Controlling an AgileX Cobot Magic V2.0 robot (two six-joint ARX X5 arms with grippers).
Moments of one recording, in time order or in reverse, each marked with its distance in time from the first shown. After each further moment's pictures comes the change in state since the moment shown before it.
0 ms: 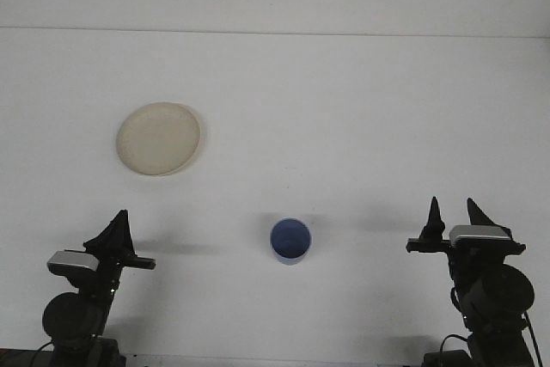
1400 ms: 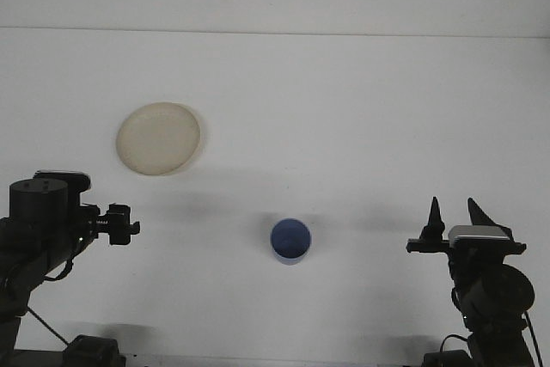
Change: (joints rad) left arm 0.000 0.875 1.116 -1.151 0.029 0.094; right arm 0.000 0.000 0.000 0.000 0.003 -0.023
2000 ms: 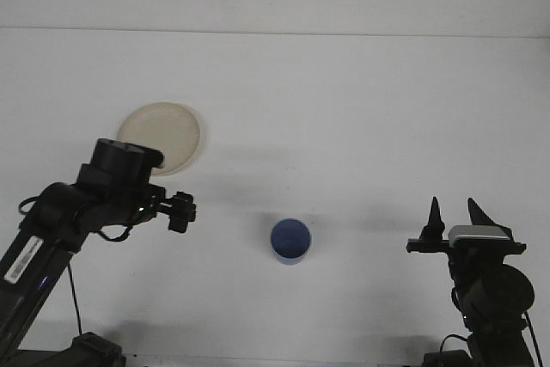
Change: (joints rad) left arm -0.290 0.336 0.111 0.050 0.156 -0.030; right arm 0.000 0.000 0.000 0.000 0.000 0.000
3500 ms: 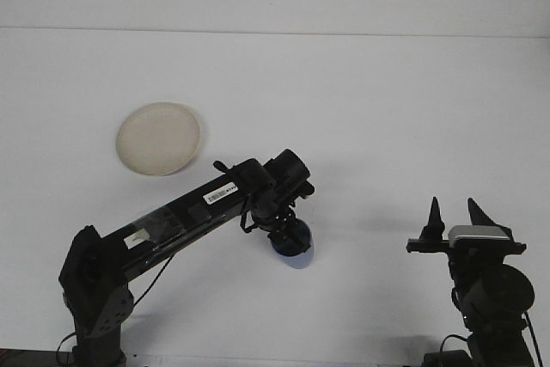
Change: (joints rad) left arm -0.443 0.677 0.286 0.056 0.000 0.073; right arm 0.000 0.000 0.000 0.000 0.000 0.000
